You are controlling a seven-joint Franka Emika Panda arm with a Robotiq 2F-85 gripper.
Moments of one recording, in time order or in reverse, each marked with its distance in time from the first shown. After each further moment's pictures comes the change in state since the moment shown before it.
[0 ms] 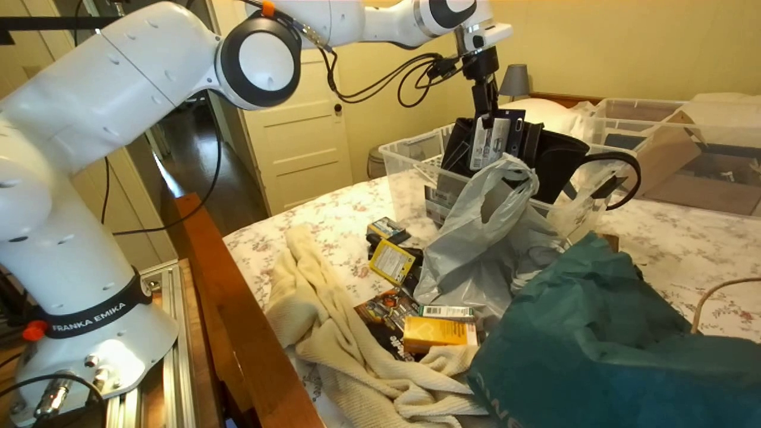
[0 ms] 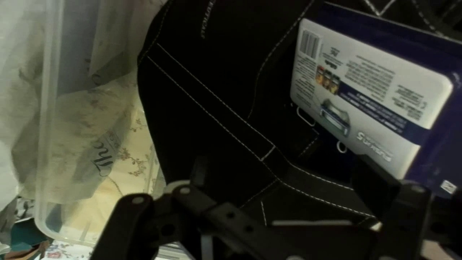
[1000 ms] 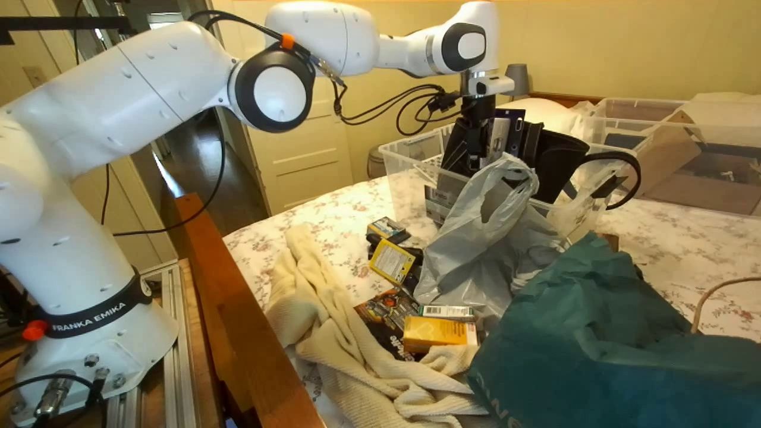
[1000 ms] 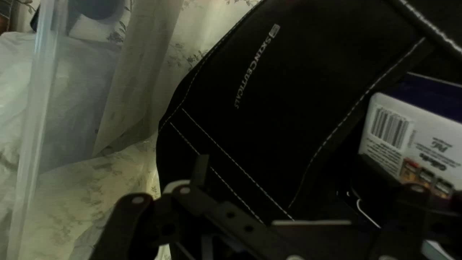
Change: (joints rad) arm -0.061 0.099 0.090 -0.003 0.047 -0.051 -0.031
